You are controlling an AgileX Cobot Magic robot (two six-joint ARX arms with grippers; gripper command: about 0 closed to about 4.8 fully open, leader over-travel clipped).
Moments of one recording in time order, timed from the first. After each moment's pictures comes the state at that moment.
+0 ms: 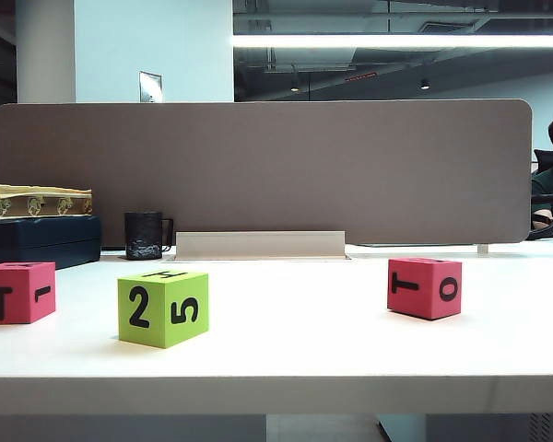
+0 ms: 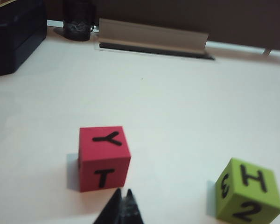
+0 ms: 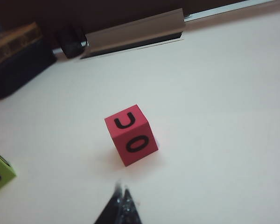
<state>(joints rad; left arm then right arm) -0.02 0.00 0.00 -0.11 0.23 -0.13 -0.04 0.01 0.01 -0.12 -0.42 0.29</state>
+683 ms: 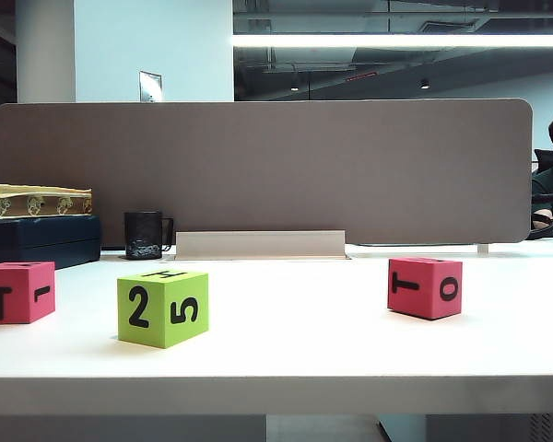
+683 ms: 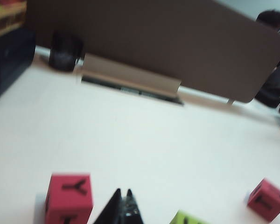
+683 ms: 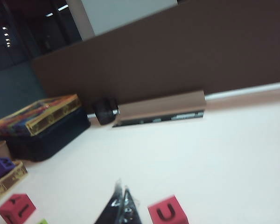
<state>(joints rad) -0.02 0.01 0.22 -0.20 0.25 -0.31 -0.04 0.05 0.31 -0.13 -0.42 0.37</state>
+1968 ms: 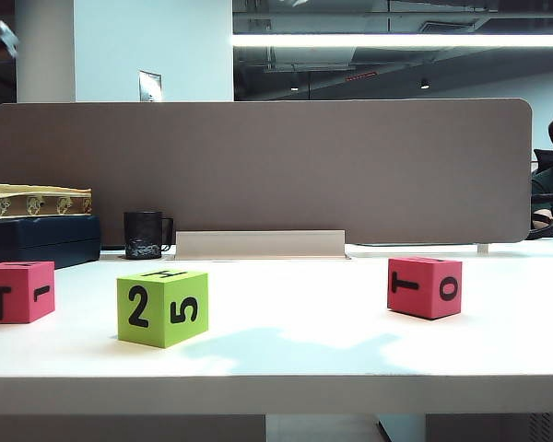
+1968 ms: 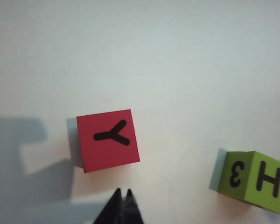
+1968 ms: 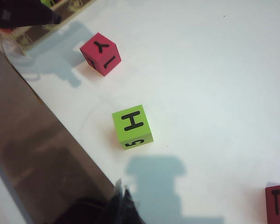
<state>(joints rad) -0.02 1.14 0.91 -0.63 0.24 -0.04 0.86 1.24 1.26 -0.68 -0.03 0.10</state>
